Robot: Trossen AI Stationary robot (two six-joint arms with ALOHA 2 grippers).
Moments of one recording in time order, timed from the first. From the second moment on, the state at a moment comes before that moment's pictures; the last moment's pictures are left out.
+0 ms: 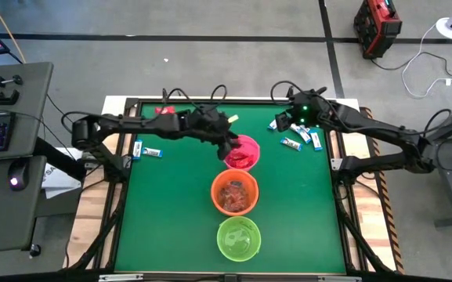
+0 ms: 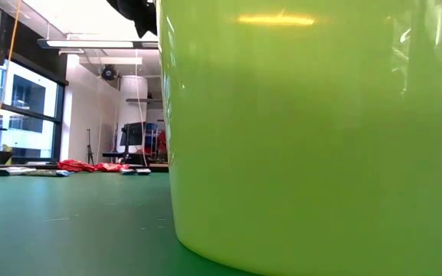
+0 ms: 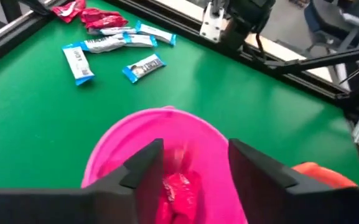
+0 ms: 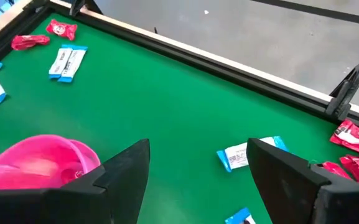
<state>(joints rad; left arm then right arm) 0.23 1.64 1.19 -0.11 0.16 -0.26 -0.49 1.11 0.95 -0.58 0.21 0.47</state>
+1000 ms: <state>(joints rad) 0.65 1.49 1.19 -0.33 0.27 -0.13 -1.00 1.64 0.95 -0.71 0.12 0.58</state>
